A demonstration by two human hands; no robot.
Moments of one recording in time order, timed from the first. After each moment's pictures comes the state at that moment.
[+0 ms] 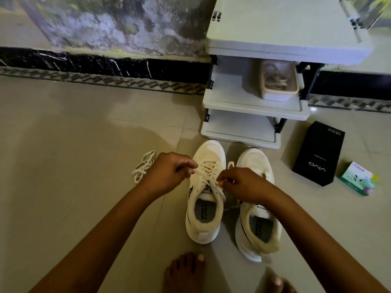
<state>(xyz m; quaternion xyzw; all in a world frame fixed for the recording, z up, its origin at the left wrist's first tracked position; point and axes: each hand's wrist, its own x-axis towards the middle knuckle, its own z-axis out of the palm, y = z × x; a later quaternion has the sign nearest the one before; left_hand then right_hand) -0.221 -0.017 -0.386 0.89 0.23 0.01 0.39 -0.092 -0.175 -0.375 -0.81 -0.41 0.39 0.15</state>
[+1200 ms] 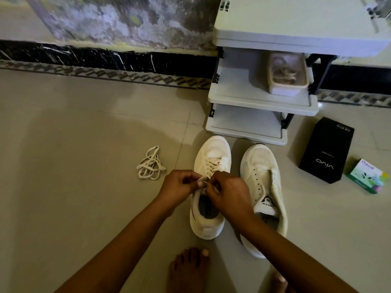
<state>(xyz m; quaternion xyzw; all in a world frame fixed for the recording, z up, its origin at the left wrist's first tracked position) -0.234 -0.046 -0.441 0.70 0.39 0.03 0.60 -0.146 -0.167 -0.435 -0.86 -0.38 0.18 0.30</state>
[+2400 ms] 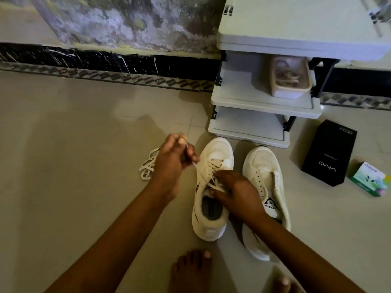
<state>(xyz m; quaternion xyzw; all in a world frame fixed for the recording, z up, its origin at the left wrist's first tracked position) -0.214 -0.039 -0.369 0.53 0.34 0.25 0.74 -0.123 -0.178 -0.453 -0.83 -0.44 0.20 0.27</state>
